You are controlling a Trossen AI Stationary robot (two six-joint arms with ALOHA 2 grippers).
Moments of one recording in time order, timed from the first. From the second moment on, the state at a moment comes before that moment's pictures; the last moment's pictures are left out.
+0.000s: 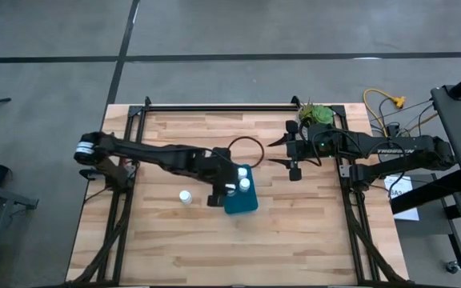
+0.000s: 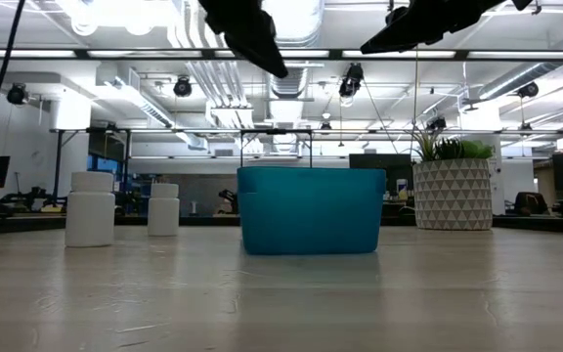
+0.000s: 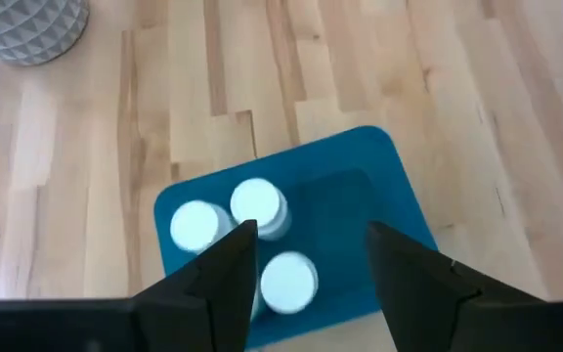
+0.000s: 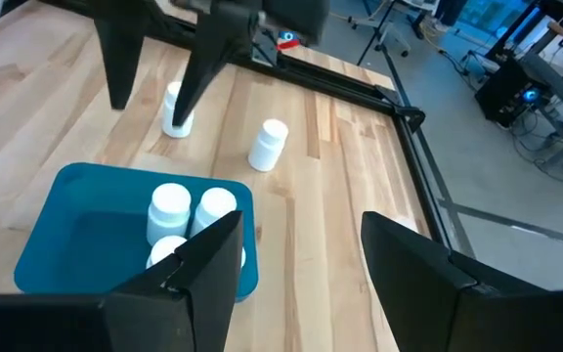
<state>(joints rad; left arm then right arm) -0.12 1.64 1.46 -0.68 -0.08 0.06 -0.10 1.03 0.83 -0.23 0.00 -0.32</state>
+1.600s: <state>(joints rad) -0.25 1.57 1.22 -1.21 -0.06 -0.14 -0.10 1.03 0.83 -0.23 0.00 -0.31</state>
